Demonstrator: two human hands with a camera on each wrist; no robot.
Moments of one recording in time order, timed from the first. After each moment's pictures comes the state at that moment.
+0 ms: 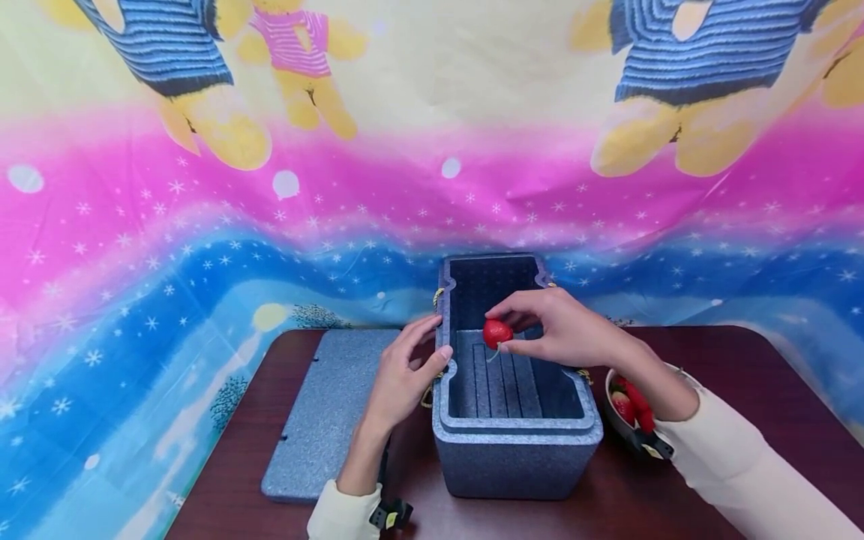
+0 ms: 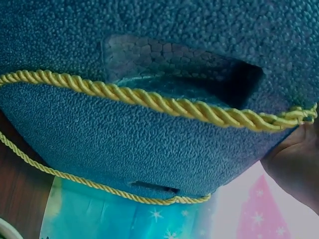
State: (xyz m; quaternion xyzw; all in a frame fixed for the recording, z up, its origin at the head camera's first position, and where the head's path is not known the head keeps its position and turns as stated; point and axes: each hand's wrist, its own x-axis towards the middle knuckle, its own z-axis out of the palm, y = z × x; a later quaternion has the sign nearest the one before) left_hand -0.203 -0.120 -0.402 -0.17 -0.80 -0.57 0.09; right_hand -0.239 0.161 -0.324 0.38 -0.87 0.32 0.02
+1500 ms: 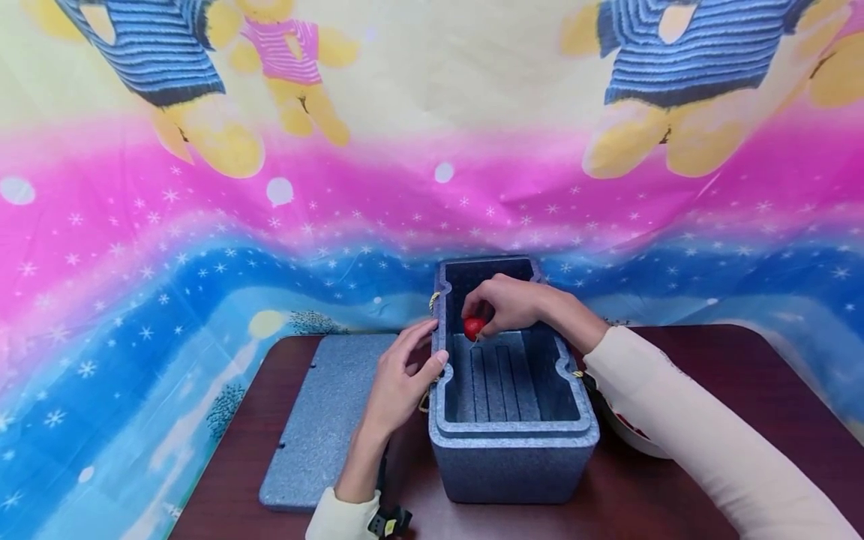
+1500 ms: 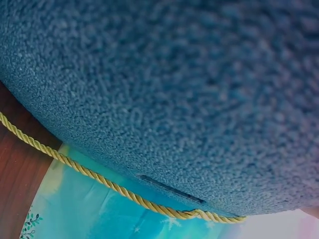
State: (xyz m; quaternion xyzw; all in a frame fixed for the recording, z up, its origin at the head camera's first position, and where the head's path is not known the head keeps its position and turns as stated) left_hand -0.203 -0.118 -0.406 -0.17 -0.80 -0.57 0.09; right_hand -0.321 0.124 -0.326 0.41 -0.88 0.19 -0.14
